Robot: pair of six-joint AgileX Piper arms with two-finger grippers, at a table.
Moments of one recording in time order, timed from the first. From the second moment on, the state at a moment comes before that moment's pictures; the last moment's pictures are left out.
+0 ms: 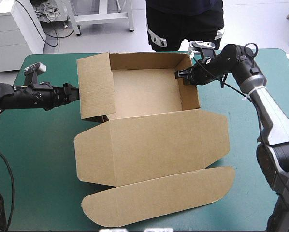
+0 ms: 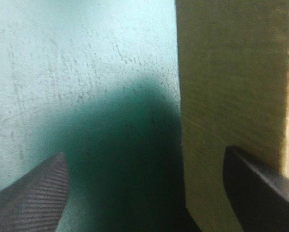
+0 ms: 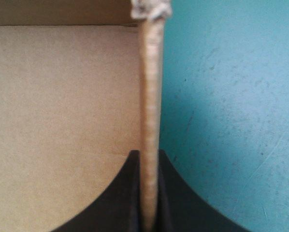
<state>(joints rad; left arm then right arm) 0.23 1.48 -1.31 -0.90 1.14 0.54 0.20 1.90 -1.88 0.40 1.04 -0.13</state>
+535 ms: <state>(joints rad) 0.23 1.48 -1.31 -1.02 1.22 0.60 0.31 1.98 -1.88 0.40 0.96 -0.08</state>
